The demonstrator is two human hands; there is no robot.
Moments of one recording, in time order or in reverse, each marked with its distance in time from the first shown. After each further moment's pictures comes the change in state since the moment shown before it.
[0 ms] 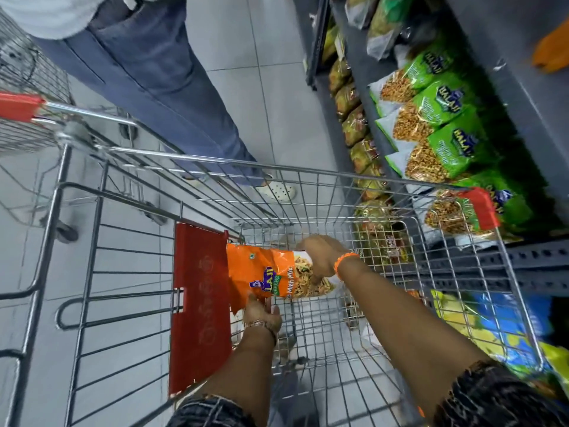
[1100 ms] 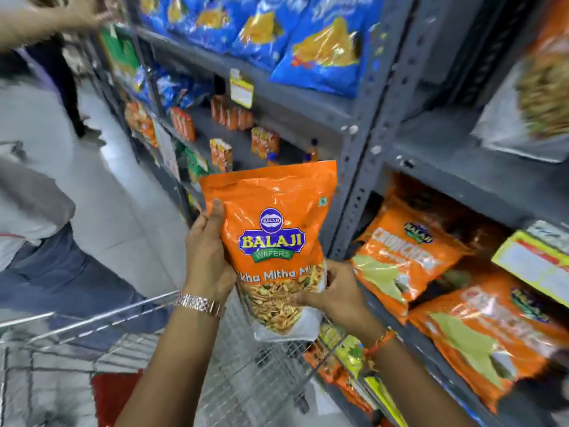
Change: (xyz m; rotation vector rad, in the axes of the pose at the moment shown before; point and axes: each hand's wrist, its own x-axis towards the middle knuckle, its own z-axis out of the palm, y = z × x) left_hand -0.519 -0.054 0.106 0.565 -1.242 0.545; right_hand -0.433 0.000 -0.080 1.255 1.227 -0.140
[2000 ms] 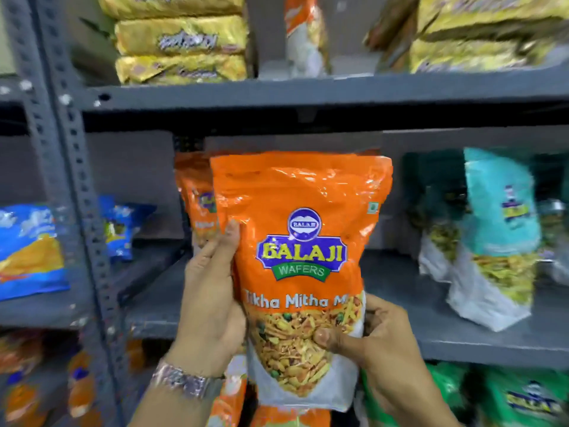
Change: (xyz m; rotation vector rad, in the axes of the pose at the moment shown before) left_hand -0.217 -0.023 0.327 -0.047 -0.946 -0.108; right_hand -0.228 -0.218 -0.198 0.083 0.821 -0.381
